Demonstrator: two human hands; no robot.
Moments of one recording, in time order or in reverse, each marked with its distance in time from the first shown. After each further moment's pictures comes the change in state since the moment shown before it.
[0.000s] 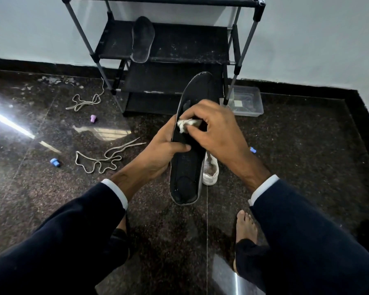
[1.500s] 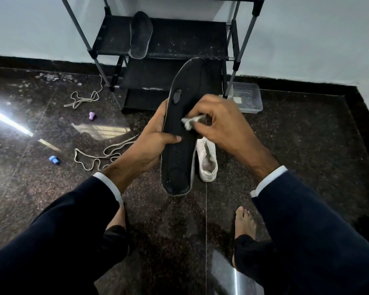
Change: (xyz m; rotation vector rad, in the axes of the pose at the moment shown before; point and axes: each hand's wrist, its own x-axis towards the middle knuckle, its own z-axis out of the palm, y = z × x) left_hand 0.003 0.007 -0.012 0.061 0.041 0.057; right_hand 0.004 0.020 -0.013 -0.061 -0.135 -0.027
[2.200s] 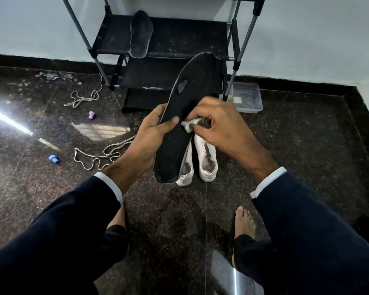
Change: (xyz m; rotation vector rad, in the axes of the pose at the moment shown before) left_hand -0.001 0.005 0.005 -0.186 0.188 -0.065; right_hand -0.003 -0.002 0.002 -0.010 -0.024 -0.004
